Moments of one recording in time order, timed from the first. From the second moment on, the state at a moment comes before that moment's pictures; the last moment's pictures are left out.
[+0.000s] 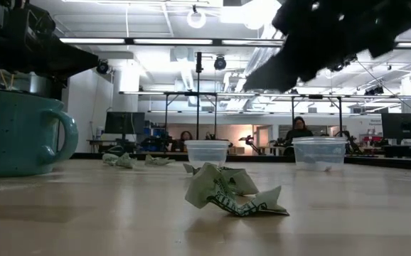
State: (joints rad) left arm -0.03 0.01 0.01 0.06 -0.30 -0.08; right arm 0.15 1.47 0.57 0.51 0.10 0.04
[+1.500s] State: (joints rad) left arm -0.03 0.01 0.01 0.06 -0.32 -0.06; right arm 0.19 1.99 0.92 0.38 0.05 0.06
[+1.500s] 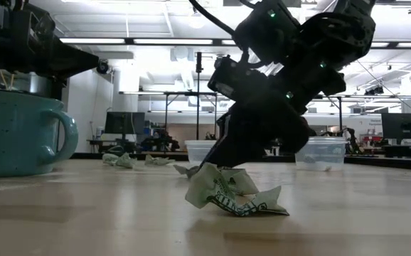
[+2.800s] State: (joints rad) left arm -0.03 0.01 0.01 0.06 -0.32 -0.05; right arm 0.16 1.41 0.89 -0.89 0.57 0.58
